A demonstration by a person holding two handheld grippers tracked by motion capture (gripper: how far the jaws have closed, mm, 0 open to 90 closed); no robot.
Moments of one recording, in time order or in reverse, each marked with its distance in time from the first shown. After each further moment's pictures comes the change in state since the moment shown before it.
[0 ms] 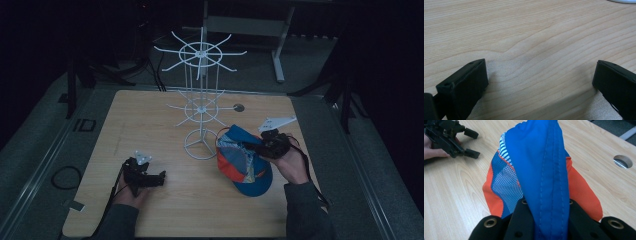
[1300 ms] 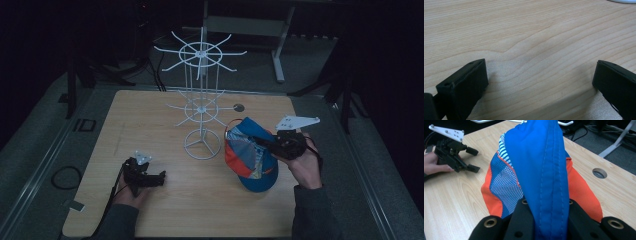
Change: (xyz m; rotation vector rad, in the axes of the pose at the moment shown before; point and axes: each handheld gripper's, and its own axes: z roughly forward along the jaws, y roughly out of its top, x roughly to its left) left arm 0.000 0.000 0.000 0.000 0.001 0.002; right arm 0.005 0.001 -0.045 -0.124 -0.064 0.008
